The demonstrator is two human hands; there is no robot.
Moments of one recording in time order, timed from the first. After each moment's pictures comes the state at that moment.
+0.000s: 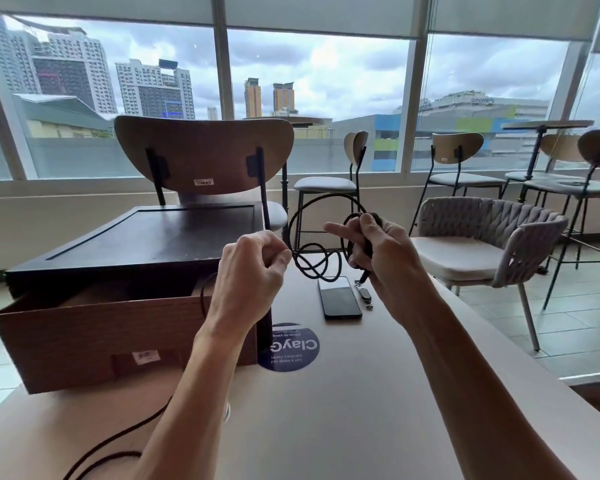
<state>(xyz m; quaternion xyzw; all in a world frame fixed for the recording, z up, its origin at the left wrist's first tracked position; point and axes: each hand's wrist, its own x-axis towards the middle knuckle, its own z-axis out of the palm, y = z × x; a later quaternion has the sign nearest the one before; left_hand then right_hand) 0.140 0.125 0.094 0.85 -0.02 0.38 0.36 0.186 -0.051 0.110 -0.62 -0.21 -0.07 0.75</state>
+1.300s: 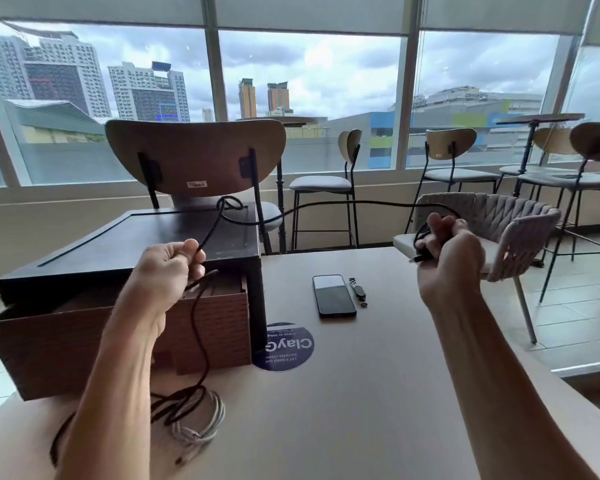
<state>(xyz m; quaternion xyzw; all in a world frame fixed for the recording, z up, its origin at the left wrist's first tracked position) 0.130 0.196 0.100 0.73 0.13 0.28 0.61 0.219 -0.111 0.105 -0.32 0.01 -0.22 0.92</state>
